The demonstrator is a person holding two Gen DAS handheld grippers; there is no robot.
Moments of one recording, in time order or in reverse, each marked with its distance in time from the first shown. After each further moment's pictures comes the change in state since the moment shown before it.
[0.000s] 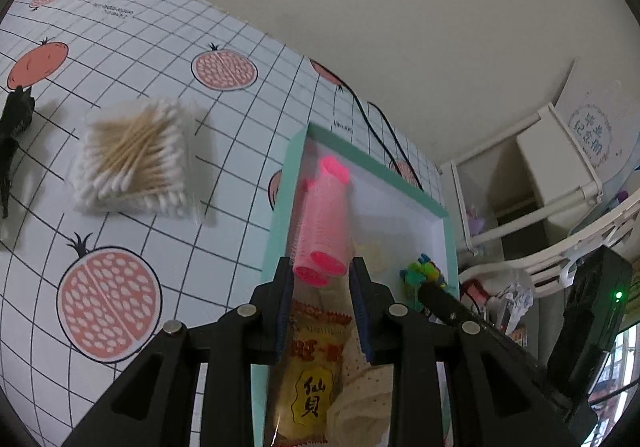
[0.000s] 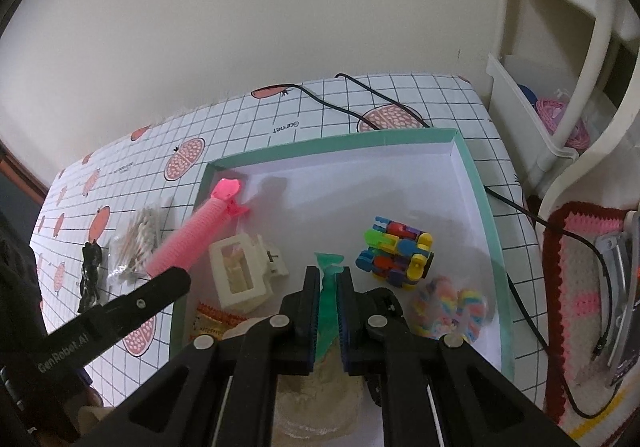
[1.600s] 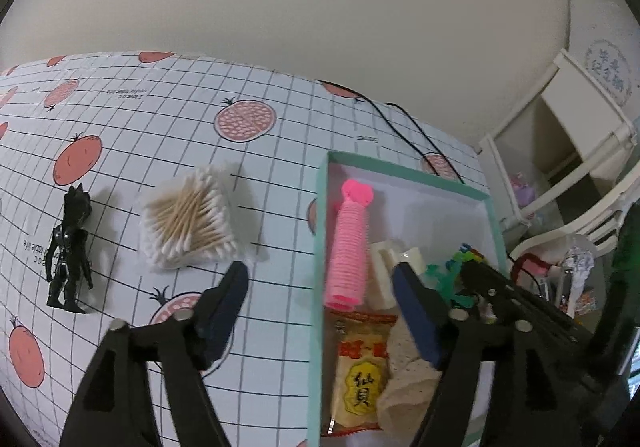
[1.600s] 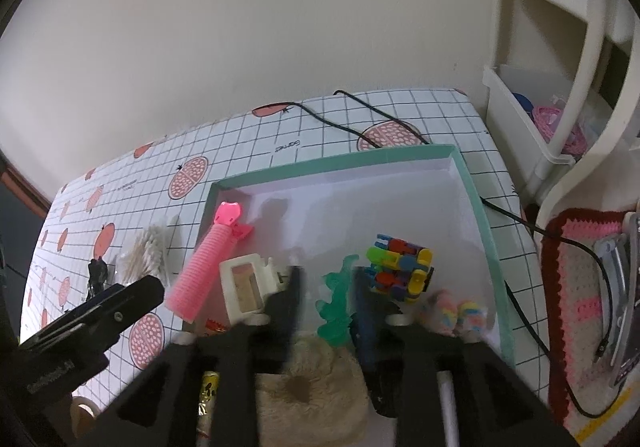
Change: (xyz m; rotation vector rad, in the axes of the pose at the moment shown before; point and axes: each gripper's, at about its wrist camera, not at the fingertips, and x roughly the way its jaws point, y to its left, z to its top) left arm -0.022 -0.029 0.013 0.209 -0.025 0.276; right arm -0.008 0.001 0.004 0.024 -0.053 -0.015
